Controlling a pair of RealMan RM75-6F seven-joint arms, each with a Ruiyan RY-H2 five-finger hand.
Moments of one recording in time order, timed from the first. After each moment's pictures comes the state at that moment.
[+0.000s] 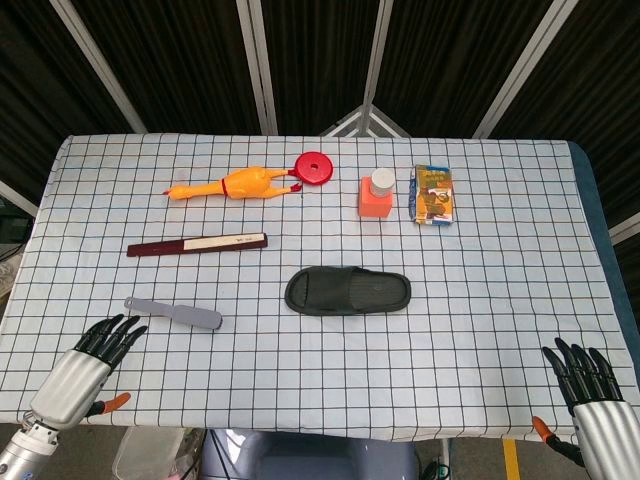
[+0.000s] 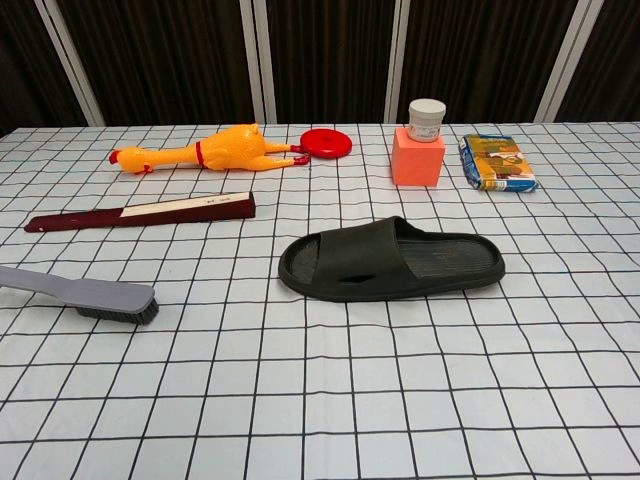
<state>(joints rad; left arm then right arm) -0.13 -1.14 0.14 -1.66 1.82 1.46 0.15 -0.15 -1.02 -0.09 -1.77 -1.84 1.69 -0.11</state>
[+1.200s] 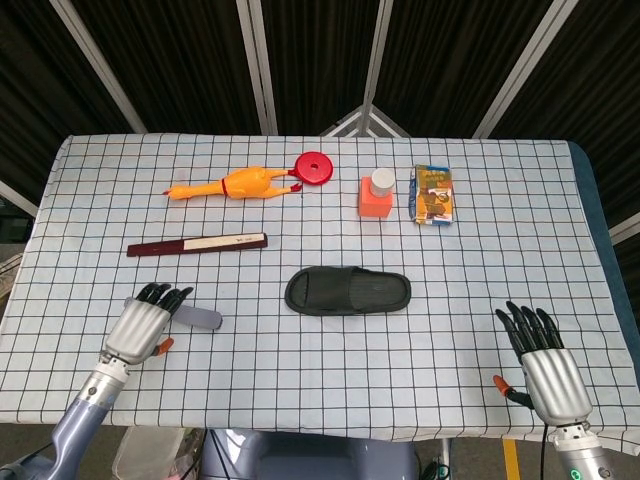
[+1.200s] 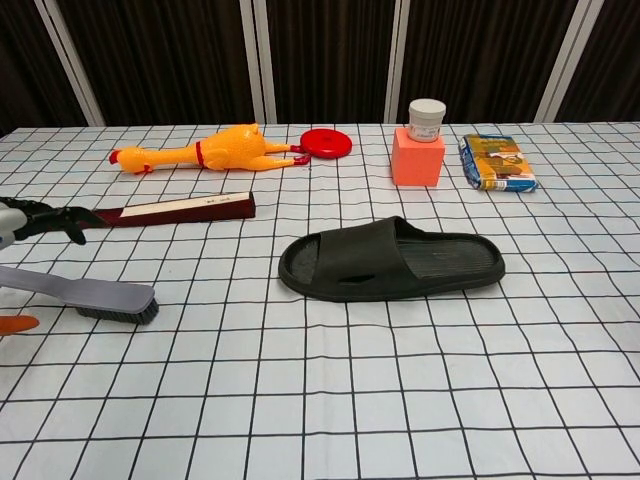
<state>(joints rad) -0.33 -1.43 -0.07 -1.51 1.52 1.13 0.40 0.03 -1.15 0.03 -1.75 -1.67 1.44 -0.18</state>
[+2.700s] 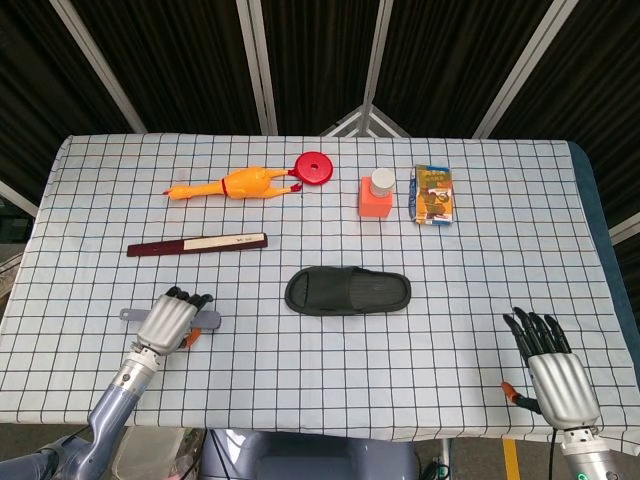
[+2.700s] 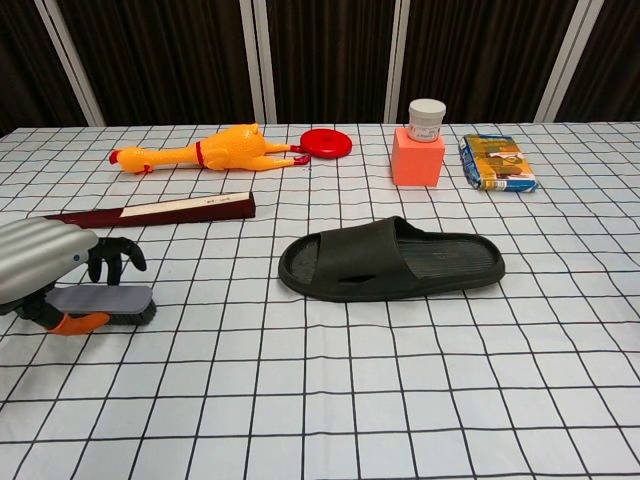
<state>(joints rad) -0.42 -1.59 -0.06 -1.37 1.43 1.10 0.41 0.04 -1.09 -0.01 -1.81 -1.61 1.42 -0.22</state>
